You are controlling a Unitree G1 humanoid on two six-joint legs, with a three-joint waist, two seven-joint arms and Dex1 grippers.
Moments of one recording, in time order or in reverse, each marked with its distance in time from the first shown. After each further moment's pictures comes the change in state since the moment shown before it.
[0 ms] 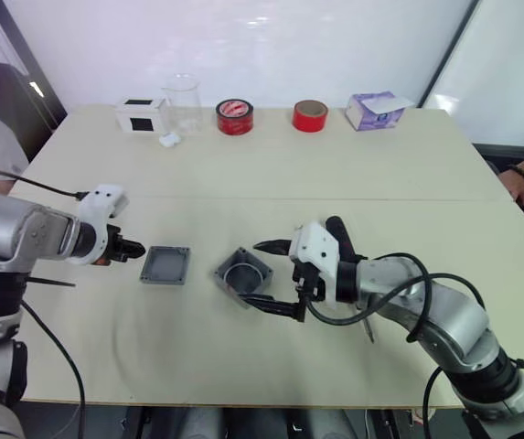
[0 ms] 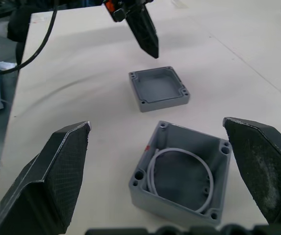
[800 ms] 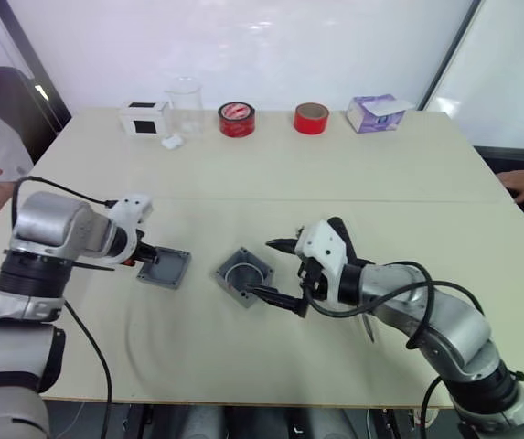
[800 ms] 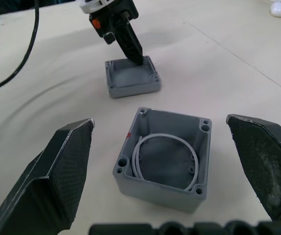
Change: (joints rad) left arm -0.083 -0.165 -0.111 0.170 0.090 -0.035 0.086; right arm 0.066 0.016 -0.063 -0.018 -0.019 0.065 -0.078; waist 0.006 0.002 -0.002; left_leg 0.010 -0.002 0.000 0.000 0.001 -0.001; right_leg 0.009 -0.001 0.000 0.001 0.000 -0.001
